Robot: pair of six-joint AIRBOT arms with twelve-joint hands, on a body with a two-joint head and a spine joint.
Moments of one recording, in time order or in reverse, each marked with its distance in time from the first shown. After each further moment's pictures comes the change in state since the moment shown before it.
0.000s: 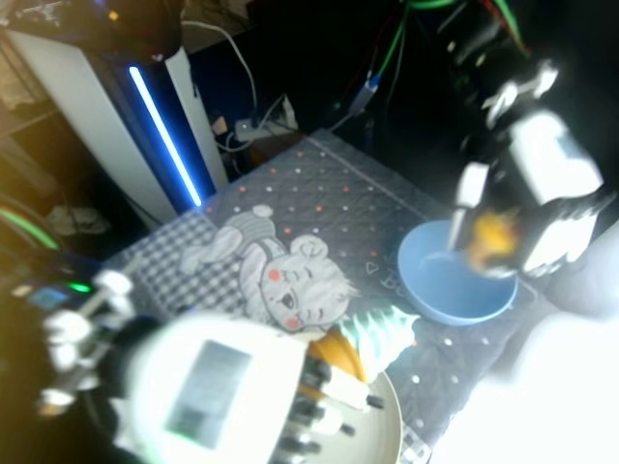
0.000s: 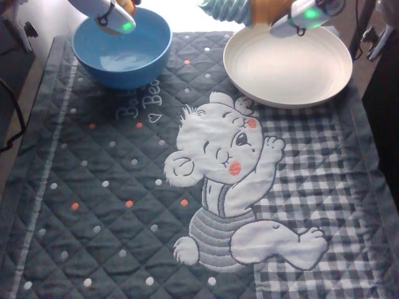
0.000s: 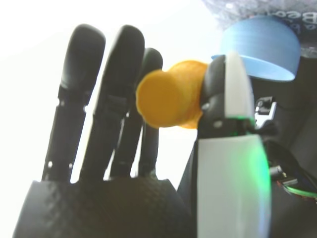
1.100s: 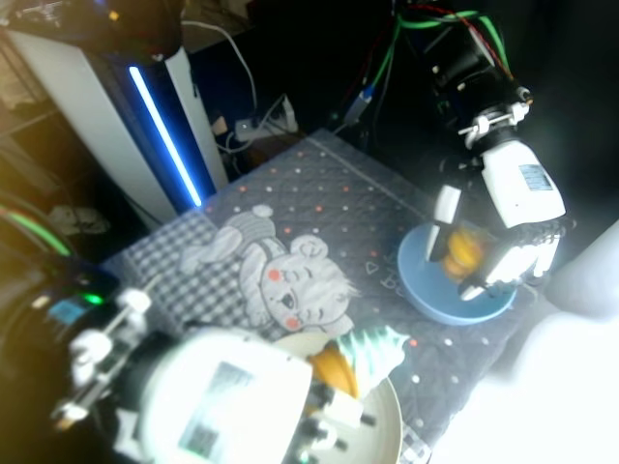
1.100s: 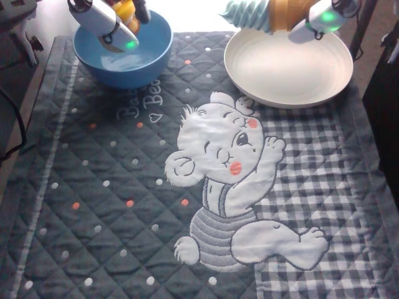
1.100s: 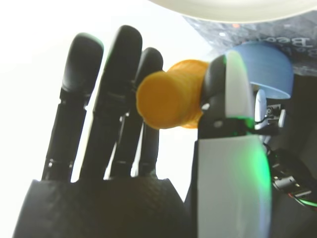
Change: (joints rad) left arm 0.042 -0.016 -0.002 0.010 -0.002 0.000; right arm 0.000 0.018 0.016 0.005 -0.085 0.000
